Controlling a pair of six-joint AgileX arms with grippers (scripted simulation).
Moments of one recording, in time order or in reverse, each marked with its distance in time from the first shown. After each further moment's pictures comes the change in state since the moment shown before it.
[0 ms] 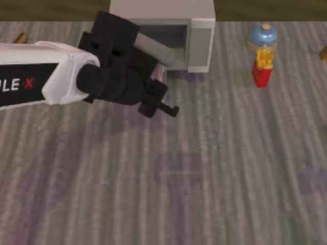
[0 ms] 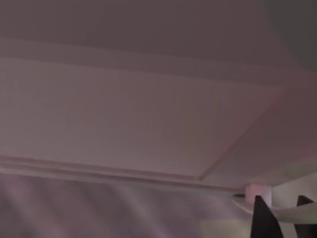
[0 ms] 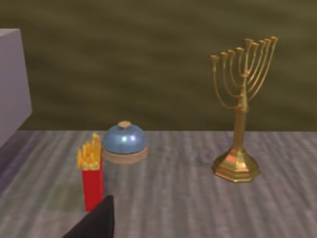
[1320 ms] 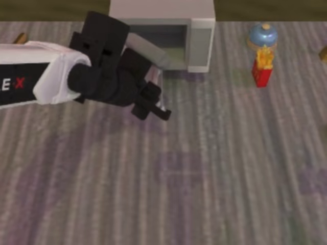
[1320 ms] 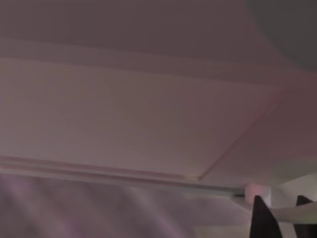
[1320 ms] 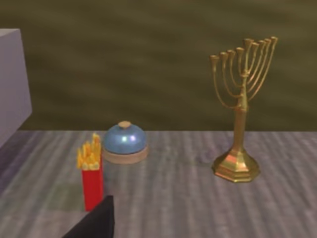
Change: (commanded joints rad) left arm 0.030 -0.020 -0.023 -0.010 0.058 0.071; right arm 0.000 0.000 0.000 0.000 0.000 0.000
